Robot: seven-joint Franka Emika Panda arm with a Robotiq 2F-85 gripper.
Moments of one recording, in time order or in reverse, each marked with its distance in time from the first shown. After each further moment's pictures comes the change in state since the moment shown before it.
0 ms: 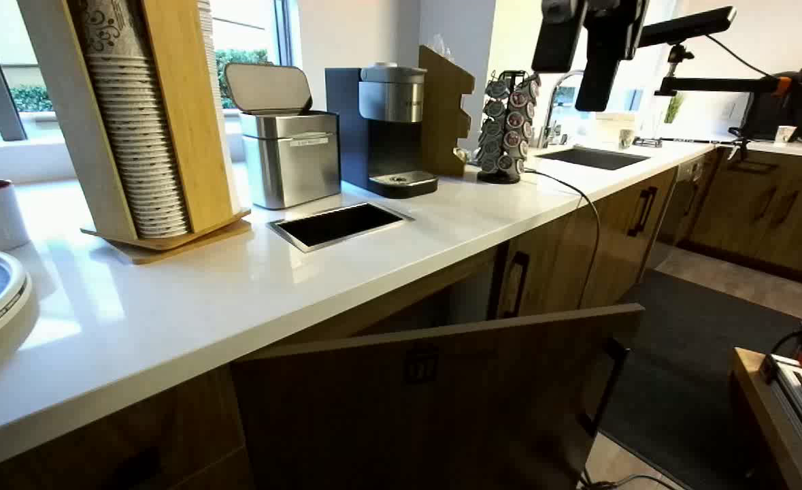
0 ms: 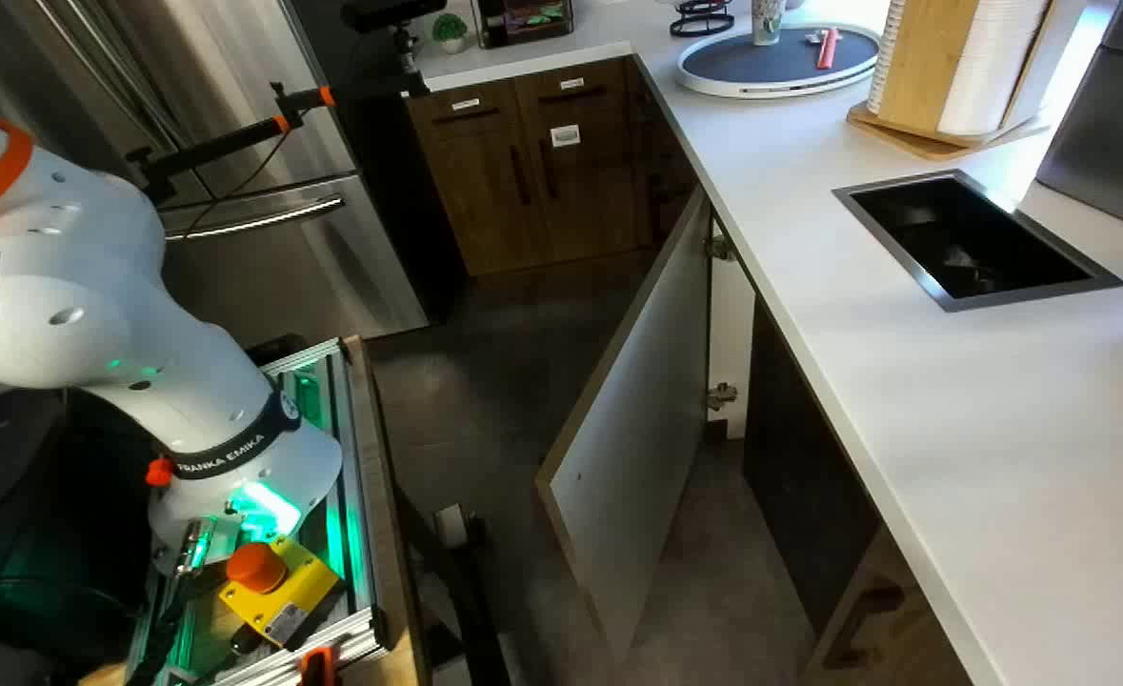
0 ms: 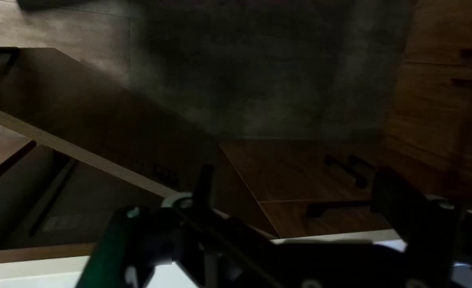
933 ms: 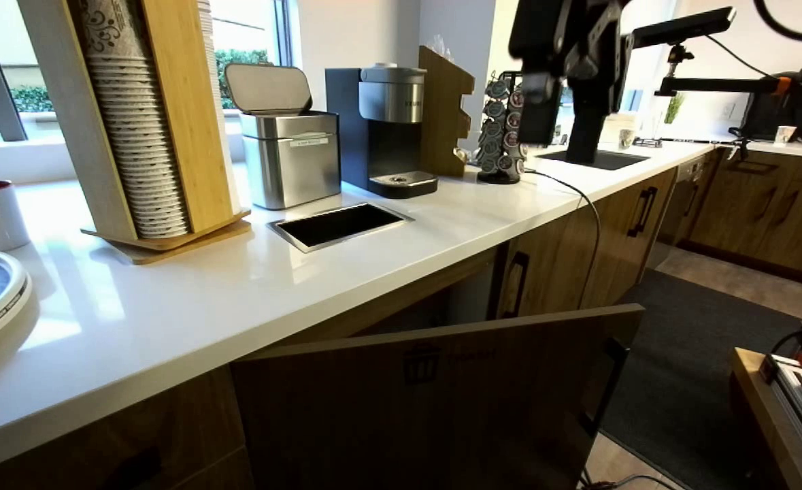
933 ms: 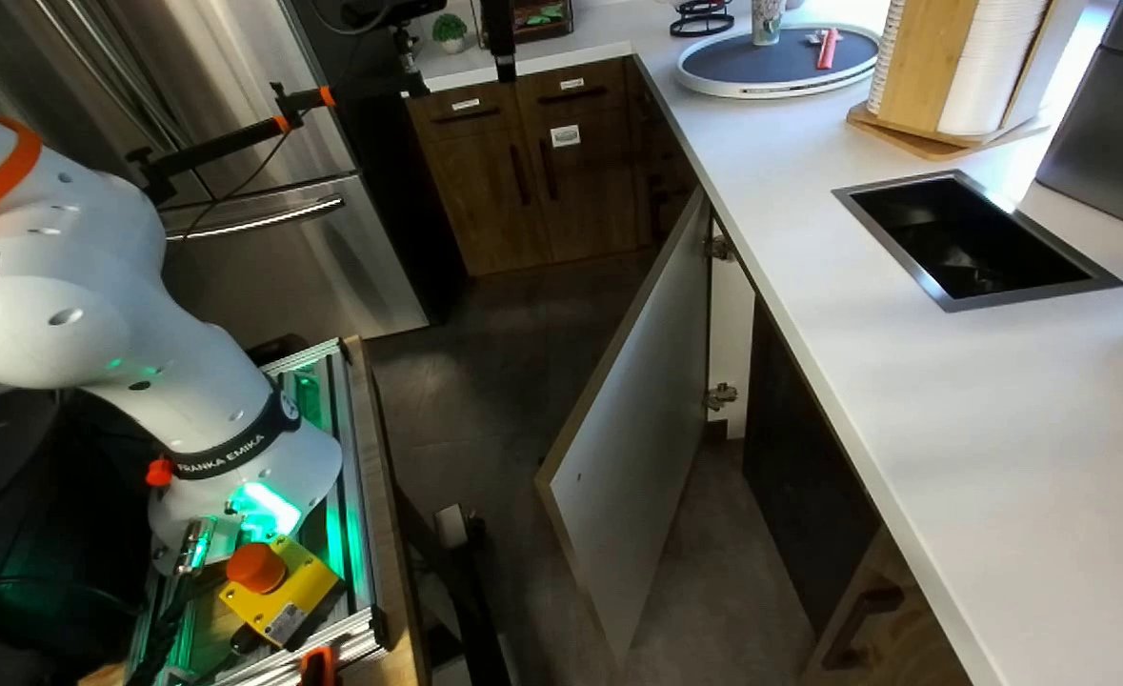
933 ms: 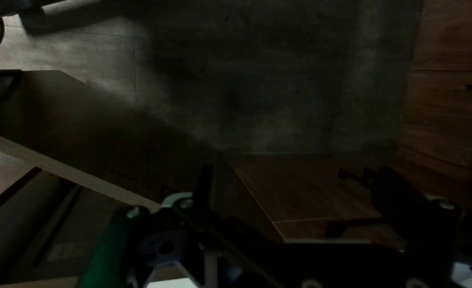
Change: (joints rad) arm -0.004 0.057 -0.004 -0.042 0.015 0.035 0.006
